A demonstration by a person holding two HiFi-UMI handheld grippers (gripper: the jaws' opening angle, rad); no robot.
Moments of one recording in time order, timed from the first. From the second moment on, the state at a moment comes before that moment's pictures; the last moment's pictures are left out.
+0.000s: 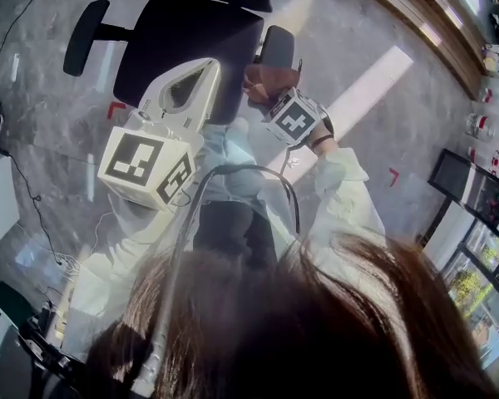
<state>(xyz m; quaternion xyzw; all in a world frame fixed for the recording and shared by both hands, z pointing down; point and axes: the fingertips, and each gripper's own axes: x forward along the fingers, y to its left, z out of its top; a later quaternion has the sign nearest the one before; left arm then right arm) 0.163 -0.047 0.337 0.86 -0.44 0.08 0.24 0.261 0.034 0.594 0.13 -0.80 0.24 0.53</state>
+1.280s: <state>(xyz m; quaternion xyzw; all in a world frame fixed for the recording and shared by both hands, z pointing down) 0.143 -0.073 0.343 0.84 -0.48 0.09 0.24 0.343 -0.137 0.594 0.32 -0.76 0.31 0.47</state>
